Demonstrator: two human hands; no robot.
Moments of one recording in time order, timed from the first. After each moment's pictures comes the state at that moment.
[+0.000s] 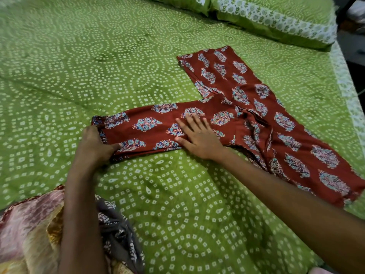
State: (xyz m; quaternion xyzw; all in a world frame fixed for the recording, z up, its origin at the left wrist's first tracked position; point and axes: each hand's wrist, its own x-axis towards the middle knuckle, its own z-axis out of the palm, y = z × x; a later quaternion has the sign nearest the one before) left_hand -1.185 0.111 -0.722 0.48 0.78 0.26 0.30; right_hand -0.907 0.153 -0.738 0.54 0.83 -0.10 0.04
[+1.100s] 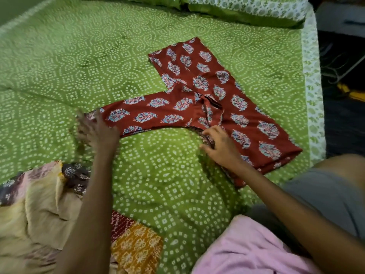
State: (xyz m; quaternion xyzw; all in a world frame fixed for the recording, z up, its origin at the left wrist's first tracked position) left_hand -1.061 0.079 -0.688 0.48 0.86 0.17 0.07; right_hand -0.747 0.031 -0.695 0.60 0.73 -0.23 -0.23
